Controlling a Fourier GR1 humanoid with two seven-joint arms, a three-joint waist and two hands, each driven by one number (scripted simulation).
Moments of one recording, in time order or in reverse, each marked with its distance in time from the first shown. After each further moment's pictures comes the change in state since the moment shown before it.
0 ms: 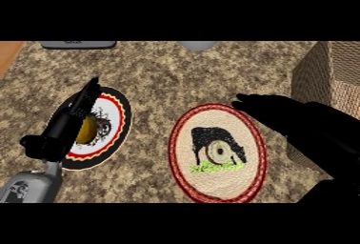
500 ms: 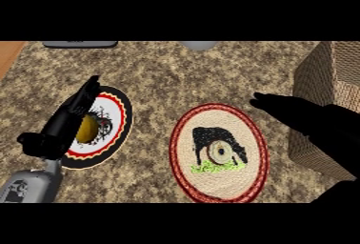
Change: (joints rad) left arm -0.008 -0.031 0.042 -0.008 -0.025 -0.044 0.019; right arm 0.114 0.044 -0.134 -0.020 0.031 0.080 -0.062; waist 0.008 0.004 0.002
